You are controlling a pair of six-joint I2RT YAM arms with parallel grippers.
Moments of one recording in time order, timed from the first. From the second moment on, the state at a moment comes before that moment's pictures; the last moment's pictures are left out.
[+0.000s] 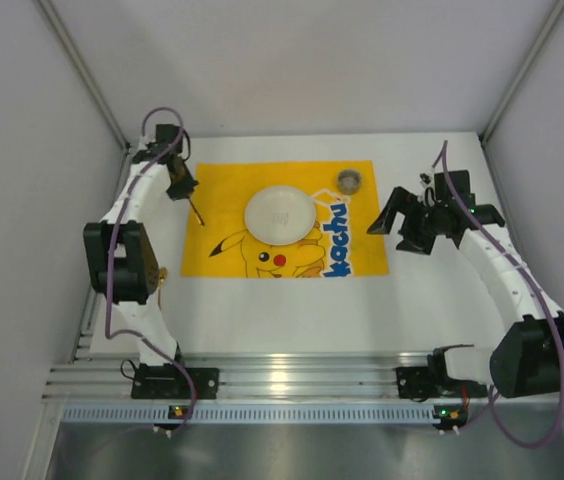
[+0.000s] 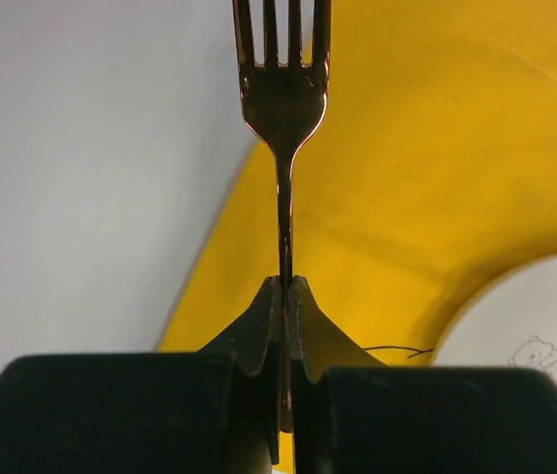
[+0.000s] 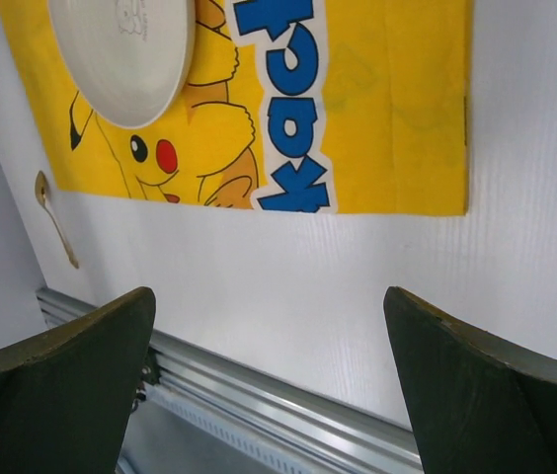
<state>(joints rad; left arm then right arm) 0.01 1.85 1.59 -0.75 -0.19 -0.53 0.12 1.28 1.07 -0.73 -0.41 0.53</state>
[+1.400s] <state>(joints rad) -0.21 2.17 1.78 -0.86 -0.34 -0.24 -0.02 1.13 0.93 -0.79 -0.40 0.46</state>
